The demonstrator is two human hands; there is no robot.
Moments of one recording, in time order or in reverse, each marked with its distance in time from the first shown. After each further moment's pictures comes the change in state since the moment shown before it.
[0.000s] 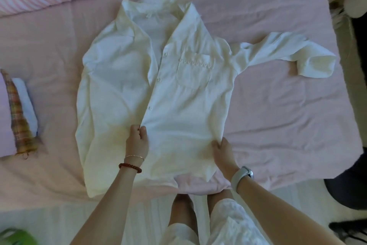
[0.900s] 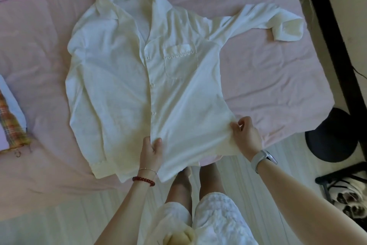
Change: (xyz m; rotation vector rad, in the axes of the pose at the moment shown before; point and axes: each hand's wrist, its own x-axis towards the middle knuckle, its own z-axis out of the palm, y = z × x) left_hand -0.080 -0.065 0.008 -0.149 -0.263 0.081; right_hand -0.048 0.057 -0.036 -0.361 0.380 -0.072
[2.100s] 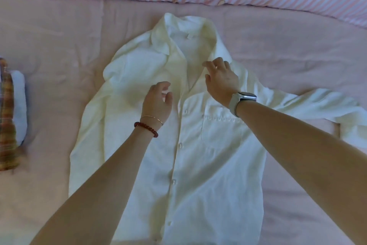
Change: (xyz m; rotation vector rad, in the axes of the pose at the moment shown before) left_hand 0.234 0.140 -0.069 0.034 0.319 0.312; right_hand 0.192 -0.328 0.059 -0.563 0.039 -0.999
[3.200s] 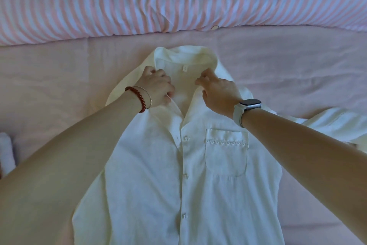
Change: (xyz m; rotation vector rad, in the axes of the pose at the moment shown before) left_hand 0.169 0.034 -0.026 1.042 -0.564 0.667; right_hand 0.067 0.004 -0.019 -0.011 -0.142 -0.081
